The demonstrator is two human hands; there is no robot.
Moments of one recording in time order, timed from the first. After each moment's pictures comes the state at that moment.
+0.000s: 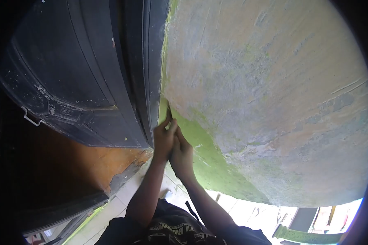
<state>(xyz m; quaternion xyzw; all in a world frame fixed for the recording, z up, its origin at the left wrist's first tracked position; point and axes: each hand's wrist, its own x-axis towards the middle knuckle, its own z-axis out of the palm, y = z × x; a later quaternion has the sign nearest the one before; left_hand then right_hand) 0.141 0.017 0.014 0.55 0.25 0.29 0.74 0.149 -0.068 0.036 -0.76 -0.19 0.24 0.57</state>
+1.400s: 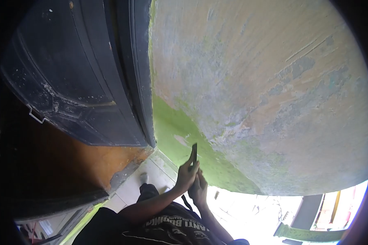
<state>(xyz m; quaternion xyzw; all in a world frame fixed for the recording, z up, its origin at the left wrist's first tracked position) 0.093 -0.162 -0.038 0.55 0.23 0.16 0.79 0.096 -0.253 -0.033 -0.72 -0.09 0.25 0.64</state>
